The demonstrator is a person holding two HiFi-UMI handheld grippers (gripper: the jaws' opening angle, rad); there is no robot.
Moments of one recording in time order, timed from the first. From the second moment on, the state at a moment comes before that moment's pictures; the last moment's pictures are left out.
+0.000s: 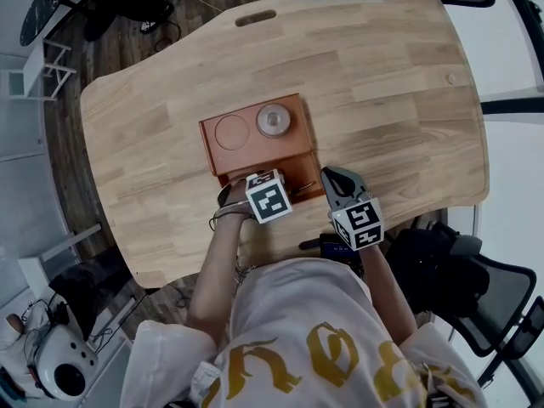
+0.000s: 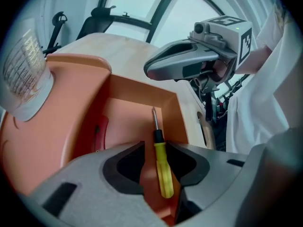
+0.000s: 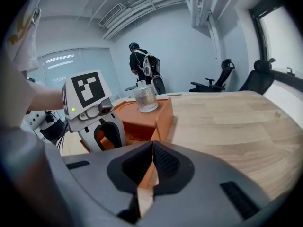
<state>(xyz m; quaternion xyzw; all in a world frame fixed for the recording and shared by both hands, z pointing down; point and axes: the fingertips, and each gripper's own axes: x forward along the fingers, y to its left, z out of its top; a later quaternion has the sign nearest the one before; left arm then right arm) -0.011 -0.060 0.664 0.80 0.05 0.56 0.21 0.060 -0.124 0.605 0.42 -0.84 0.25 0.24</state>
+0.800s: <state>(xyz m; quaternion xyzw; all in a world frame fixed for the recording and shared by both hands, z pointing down) -0.008 -0.070 0.672 0.80 -0.03 0.56 0.20 0.059 -0.126 0.598 0.42 -0.84 0.26 0.21</state>
